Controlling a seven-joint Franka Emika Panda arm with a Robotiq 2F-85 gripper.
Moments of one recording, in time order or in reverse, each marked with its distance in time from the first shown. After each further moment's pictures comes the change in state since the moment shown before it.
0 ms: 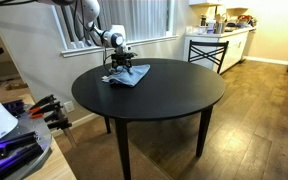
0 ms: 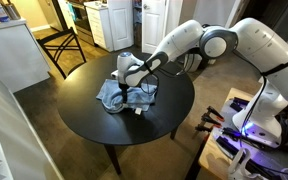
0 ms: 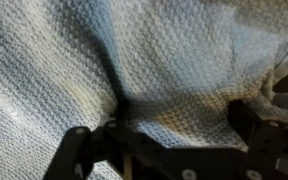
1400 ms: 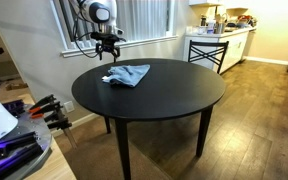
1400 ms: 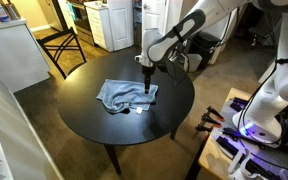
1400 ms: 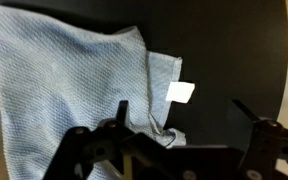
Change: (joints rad) arm -0.099 -0.637 0.006 -0.734 0.292 -0.031 -0.002
